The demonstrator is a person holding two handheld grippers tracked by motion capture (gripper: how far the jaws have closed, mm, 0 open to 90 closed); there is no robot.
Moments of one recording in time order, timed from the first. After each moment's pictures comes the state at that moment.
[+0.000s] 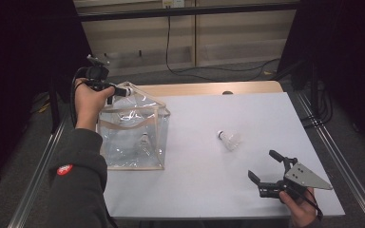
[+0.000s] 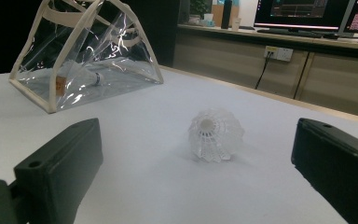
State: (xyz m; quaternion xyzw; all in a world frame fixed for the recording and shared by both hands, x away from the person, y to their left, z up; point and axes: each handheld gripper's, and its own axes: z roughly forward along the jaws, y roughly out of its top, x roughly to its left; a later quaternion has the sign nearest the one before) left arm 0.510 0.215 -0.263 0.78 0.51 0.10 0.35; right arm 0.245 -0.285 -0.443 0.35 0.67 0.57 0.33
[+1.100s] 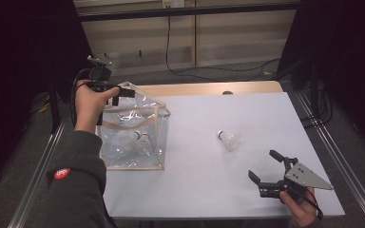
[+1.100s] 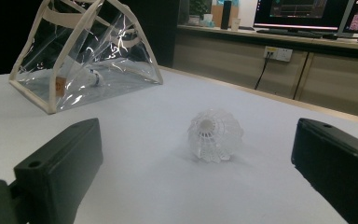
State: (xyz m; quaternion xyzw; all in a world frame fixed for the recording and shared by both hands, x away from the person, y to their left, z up) left arm 0.501 0.206 -0.261 0.77 0.50 0.06 0.39; right arm 0.245 -0.285 -0.442 0.35 0.67 0.57 0.33
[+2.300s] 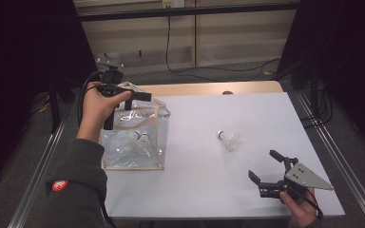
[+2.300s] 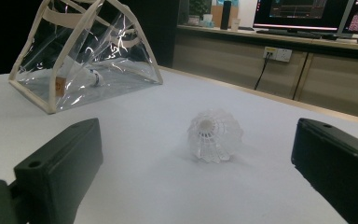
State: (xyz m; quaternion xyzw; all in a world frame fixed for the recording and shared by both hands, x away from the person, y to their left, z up) left arm 0.480 0.174 -0.258 0.78 0.45 0.01 0.43; right arm 0.244 -0.285 -0.442 0.35 0.67 0.57 0.33
